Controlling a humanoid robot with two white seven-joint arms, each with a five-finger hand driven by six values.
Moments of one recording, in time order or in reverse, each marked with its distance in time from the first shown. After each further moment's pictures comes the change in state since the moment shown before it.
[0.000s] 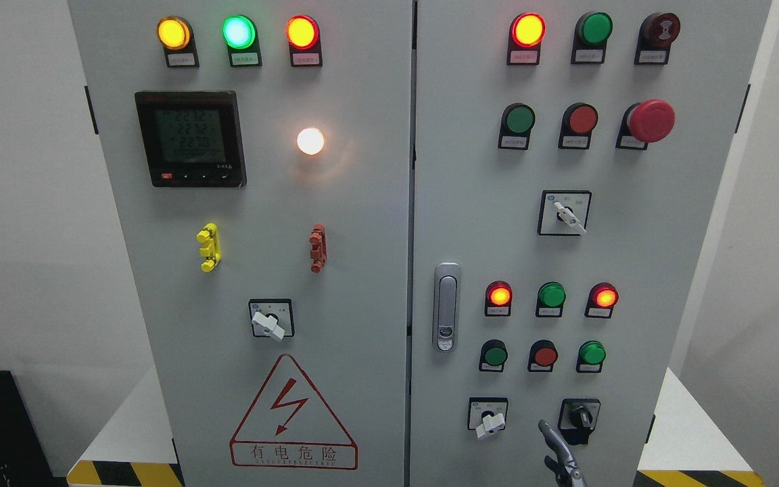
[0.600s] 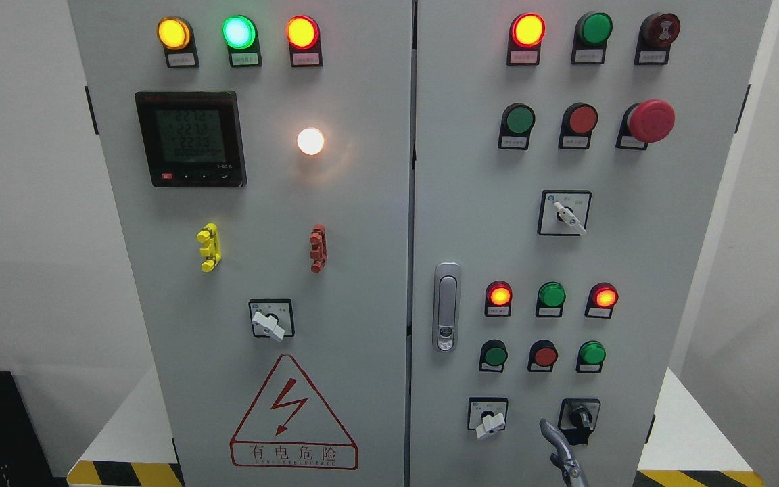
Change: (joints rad) left arm 0.000 0.000 0.000 0.000 0.000 0.000 0.000; right arm -0.010 -0.001 -0.021 0.010 0.069 -0.005 -0.001
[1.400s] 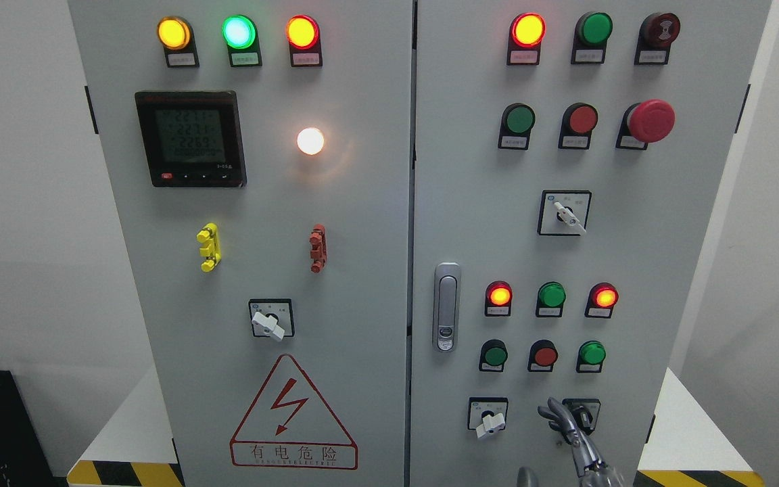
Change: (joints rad) left arm 0.000 0.000 0.000 0.000 0.000 0.000 0.000; right arm -0.073 0.002 -0.069 0.051 0.281 0.004 -0.069
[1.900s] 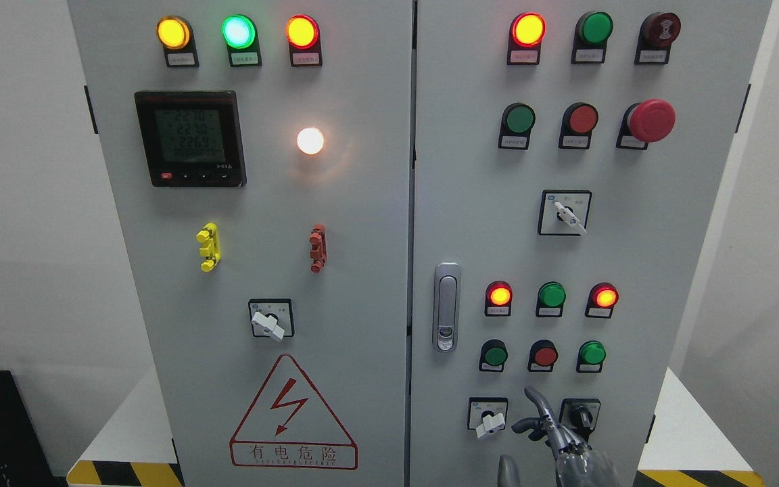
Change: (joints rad) left arm 0.000 0.000 0.000 0.000 0.000 0.000 0.000; right arm -0.090 0.001 -0.029 0.055 0.243 -0.005 -0.038
